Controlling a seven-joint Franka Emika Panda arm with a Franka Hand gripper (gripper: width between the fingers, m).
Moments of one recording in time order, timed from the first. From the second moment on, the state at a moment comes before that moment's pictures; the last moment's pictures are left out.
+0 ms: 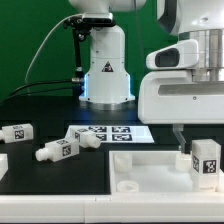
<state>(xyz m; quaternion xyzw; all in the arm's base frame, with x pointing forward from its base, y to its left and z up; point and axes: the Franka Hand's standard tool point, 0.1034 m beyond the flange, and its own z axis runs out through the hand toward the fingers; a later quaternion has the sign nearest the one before) 0.642 0.115 0.082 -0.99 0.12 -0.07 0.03</state>
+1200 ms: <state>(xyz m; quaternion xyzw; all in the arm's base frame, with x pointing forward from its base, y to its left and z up) 0.635 0.115 0.079 -0.78 0.62 -0.03 0.07</state>
